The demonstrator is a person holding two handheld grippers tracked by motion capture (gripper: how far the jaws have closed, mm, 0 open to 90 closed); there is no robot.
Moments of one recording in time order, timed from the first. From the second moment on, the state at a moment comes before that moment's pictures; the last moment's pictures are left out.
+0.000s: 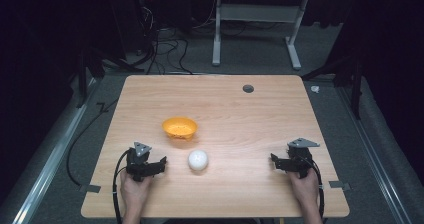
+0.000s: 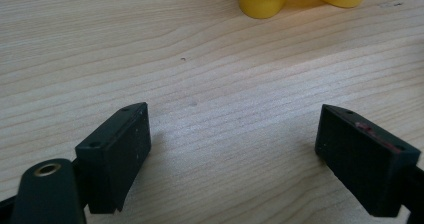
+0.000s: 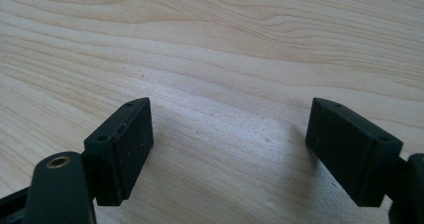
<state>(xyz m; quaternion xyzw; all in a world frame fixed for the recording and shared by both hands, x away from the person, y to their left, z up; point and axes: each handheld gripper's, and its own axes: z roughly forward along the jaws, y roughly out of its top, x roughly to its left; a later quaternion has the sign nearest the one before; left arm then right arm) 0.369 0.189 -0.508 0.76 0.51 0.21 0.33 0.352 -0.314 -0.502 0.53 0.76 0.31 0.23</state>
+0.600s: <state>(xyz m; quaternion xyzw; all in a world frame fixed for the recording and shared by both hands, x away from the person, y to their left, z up) 0.370 0.190 -0.508 0.76 0.51 0.21 0.33 0.352 -0.314 -0.502 0.53 0.76 0.31 0.23</state>
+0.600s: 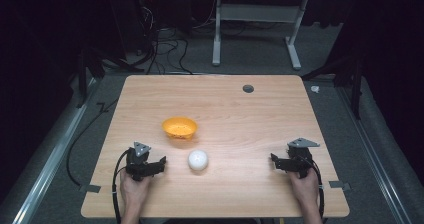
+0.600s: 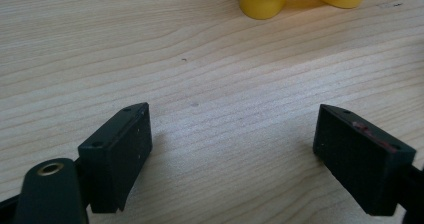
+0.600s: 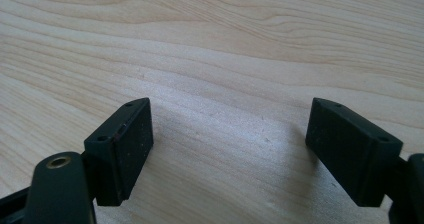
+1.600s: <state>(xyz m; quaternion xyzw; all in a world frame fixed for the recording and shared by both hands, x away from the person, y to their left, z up) 0.355 0.154 -0.469 0.79 0.44 0.17 0.40 0.352 -0.314 -0.502 0.53 0.76 0.31 0.23</state>
